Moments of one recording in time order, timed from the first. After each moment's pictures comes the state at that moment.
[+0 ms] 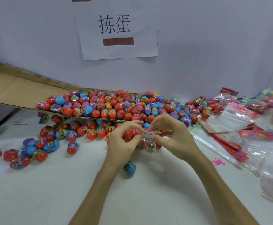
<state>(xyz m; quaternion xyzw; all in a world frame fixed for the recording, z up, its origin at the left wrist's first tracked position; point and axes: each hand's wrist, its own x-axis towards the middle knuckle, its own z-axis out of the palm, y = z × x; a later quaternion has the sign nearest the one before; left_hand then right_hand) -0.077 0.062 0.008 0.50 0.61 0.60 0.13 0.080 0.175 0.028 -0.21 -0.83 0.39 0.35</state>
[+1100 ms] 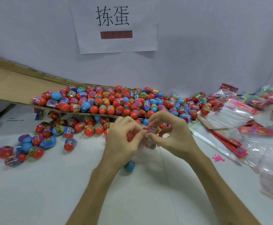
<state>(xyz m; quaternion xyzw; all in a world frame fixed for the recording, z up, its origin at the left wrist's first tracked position) -0.075 0.061 0.012 0.58 0.64 0.50 -0.01 0.079 0.174 0.024 -0.15 -0.83 0.37 0.38</state>
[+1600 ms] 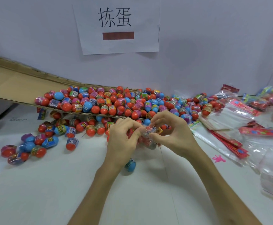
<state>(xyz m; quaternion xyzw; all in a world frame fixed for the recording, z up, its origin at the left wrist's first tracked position) -0.074 0.063 0.006 0.54 0.65 0.54 0.01 0.079 0.179 0.022 -0.18 -0.81 0.42 0.36</state>
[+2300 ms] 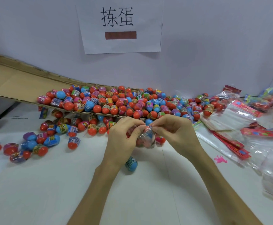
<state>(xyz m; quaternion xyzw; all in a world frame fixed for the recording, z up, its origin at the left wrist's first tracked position) -0.080 0.061 0.008 0.55 0.64 0.54 -0.02 0.079 0.178 0.022 -0.18 -0.80 0.42 0.38</state>
